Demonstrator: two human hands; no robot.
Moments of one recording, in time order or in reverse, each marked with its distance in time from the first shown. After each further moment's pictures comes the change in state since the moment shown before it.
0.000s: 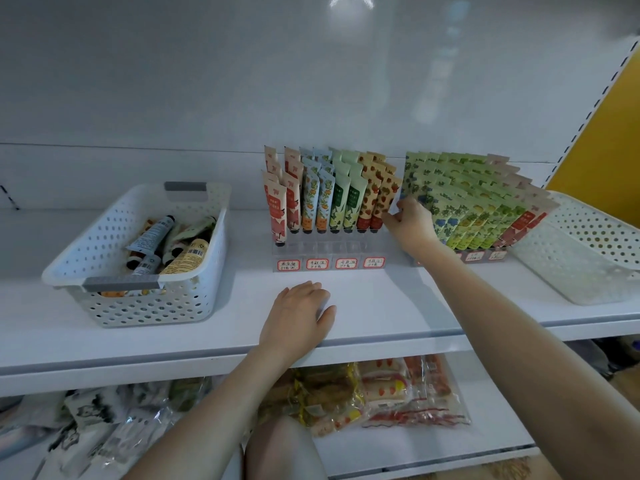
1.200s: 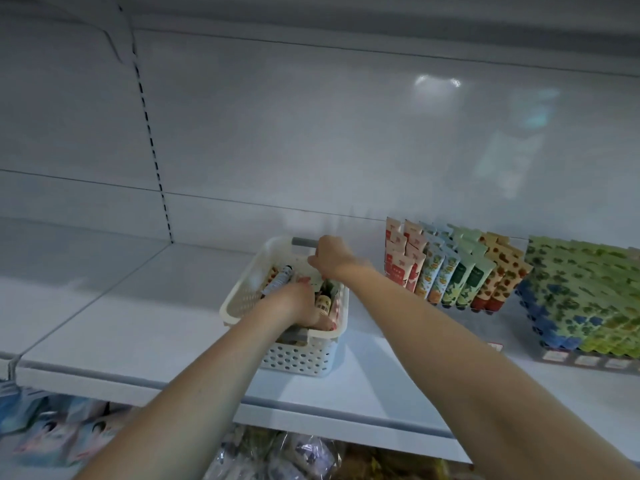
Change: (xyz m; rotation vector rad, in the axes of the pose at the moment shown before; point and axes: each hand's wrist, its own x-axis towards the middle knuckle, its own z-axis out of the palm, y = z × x) left_hand 0.012 -0.116 -0.155 0.082 -0.328 -0.501; right_hand -0.026 -0.245 0.151 -0.216 -0.485 -0.398
